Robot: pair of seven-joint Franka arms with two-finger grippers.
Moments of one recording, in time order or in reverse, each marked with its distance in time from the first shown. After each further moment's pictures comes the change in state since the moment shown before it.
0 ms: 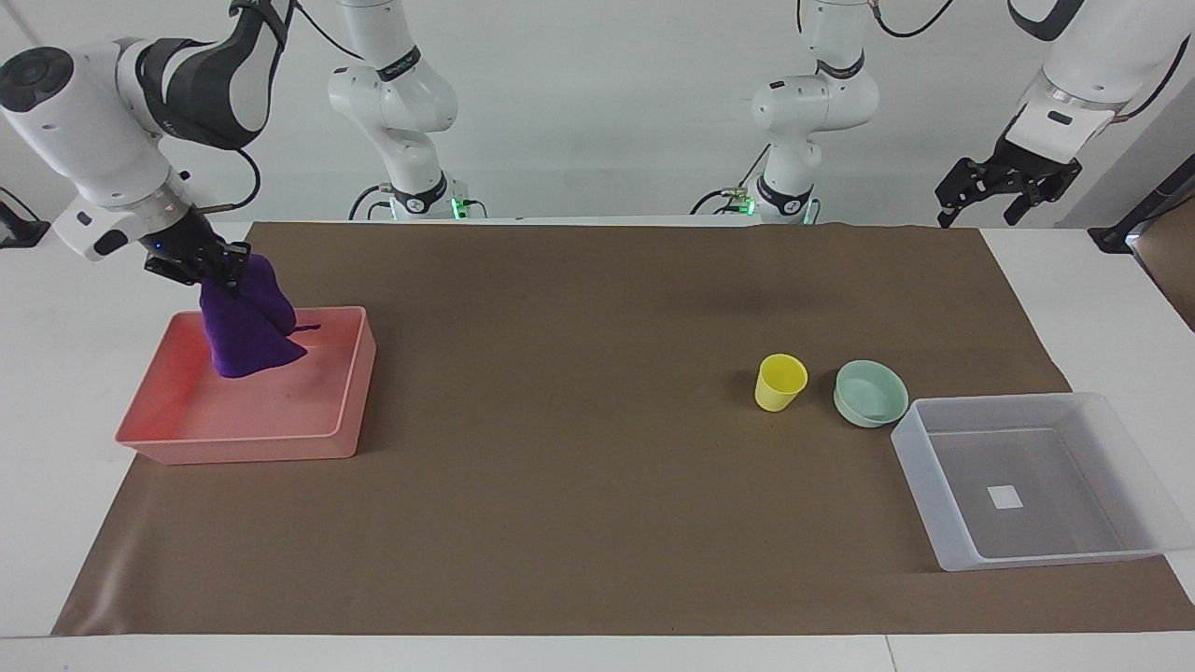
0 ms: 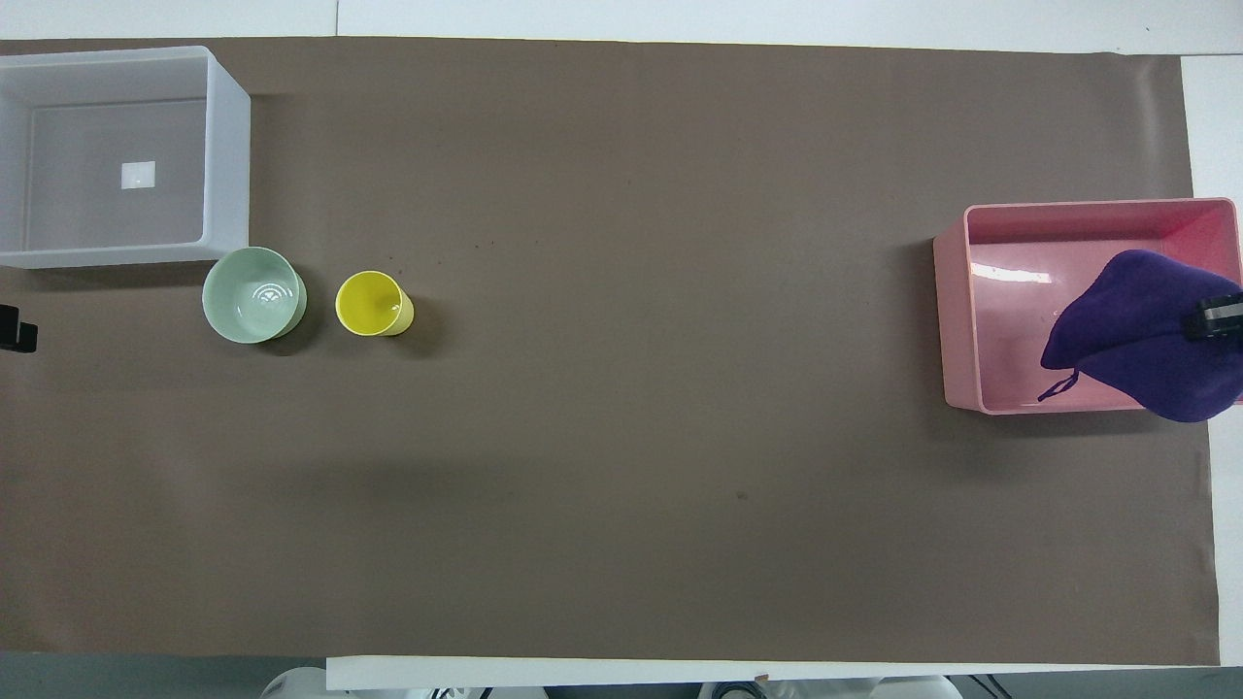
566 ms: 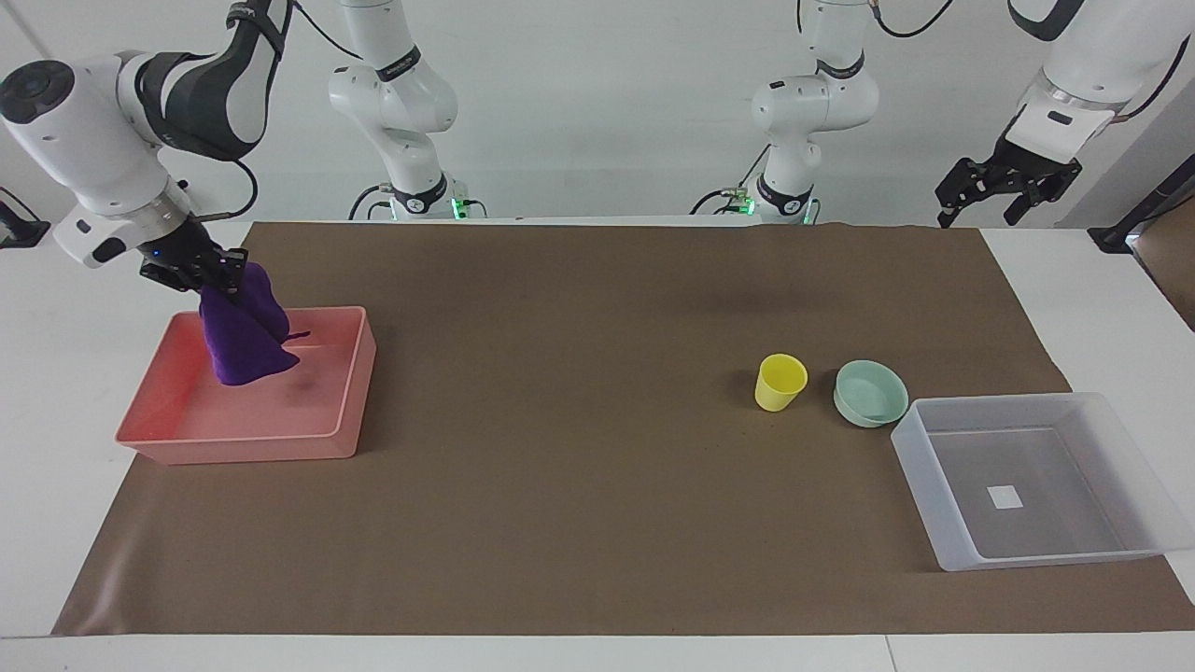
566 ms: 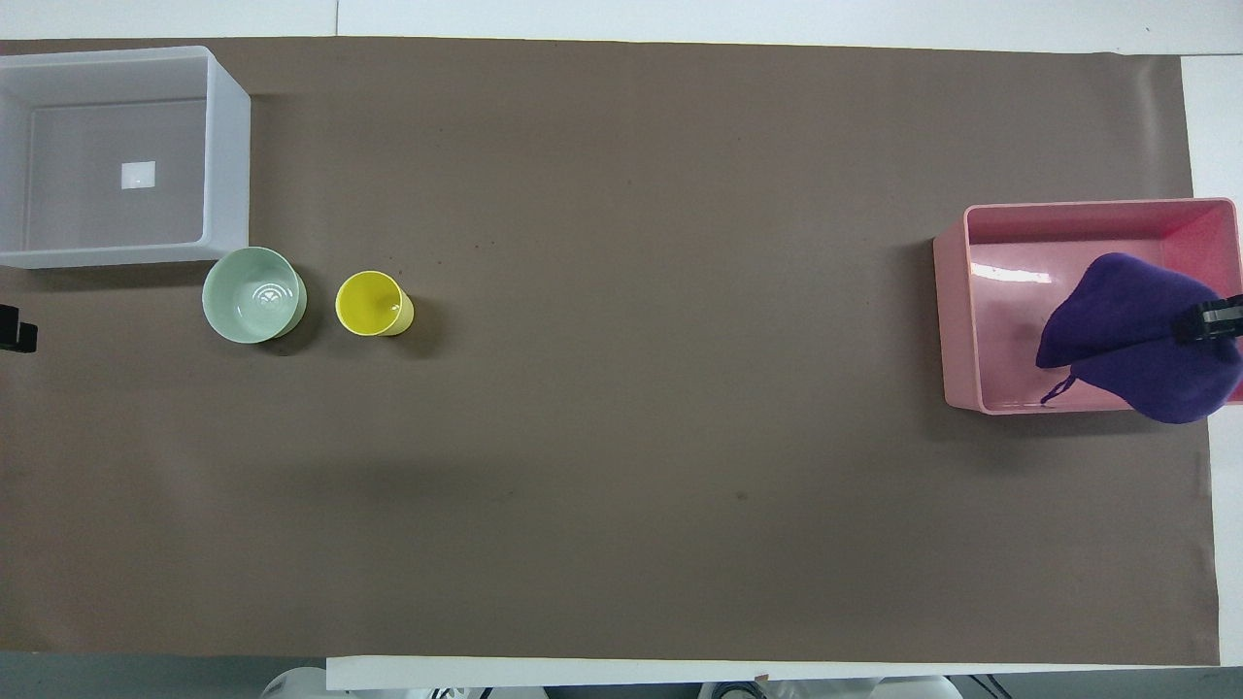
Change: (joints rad) left arm 0.000 0.000 0.000 0.000 0.000 0.000 0.000; right arm -0.013 0.004 0.005 -0.033 -0.001 0.050 -0.016
